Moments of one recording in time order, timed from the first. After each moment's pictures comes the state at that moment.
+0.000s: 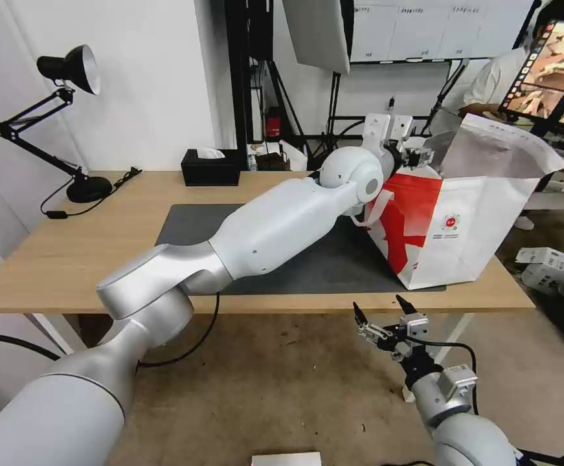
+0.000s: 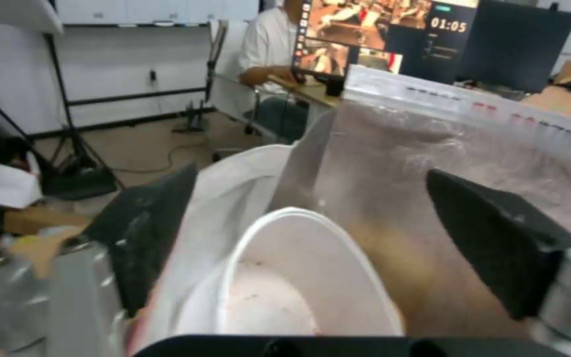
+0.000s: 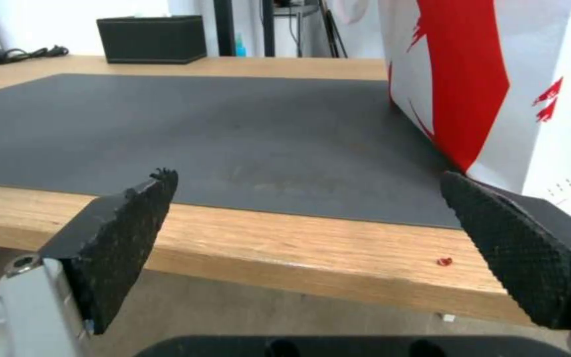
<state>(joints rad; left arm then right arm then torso) -0.15 -1.53 0.55 -1.24 -1.19 0.36 -0.36 -1.50 0.79 0.20 2.14 0.54 0.09 0.40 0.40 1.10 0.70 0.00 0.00</state>
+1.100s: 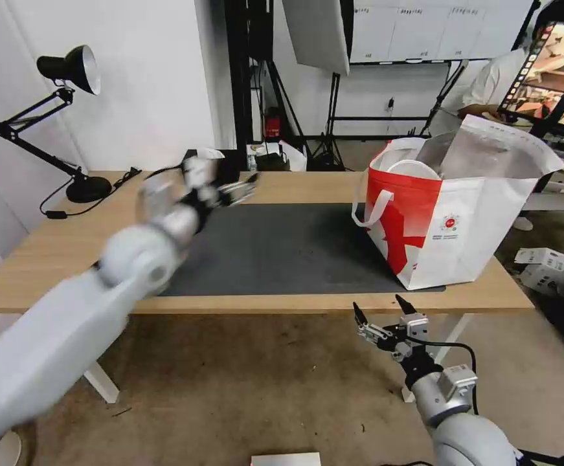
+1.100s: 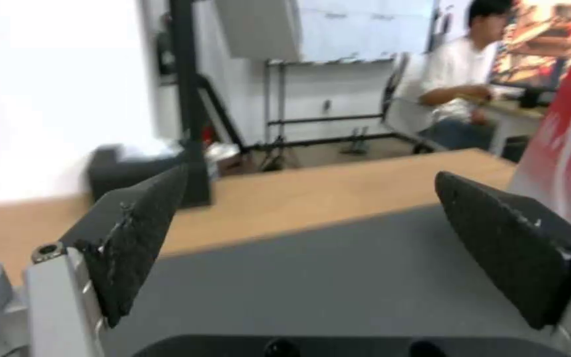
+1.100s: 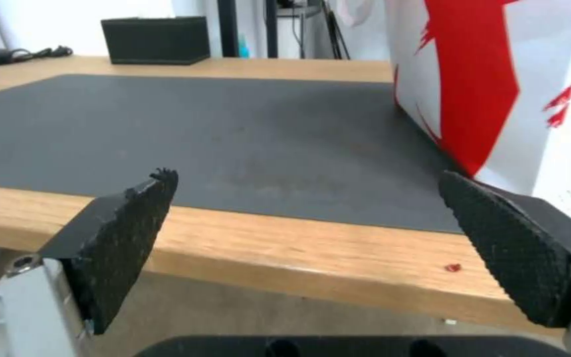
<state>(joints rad) 0.82 -0.71 -0.18 -2.05 -0.95 0.28 -0.27 -1.50 0.79 0.20 2.14 0.54 0.09 0.40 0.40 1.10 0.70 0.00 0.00</state>
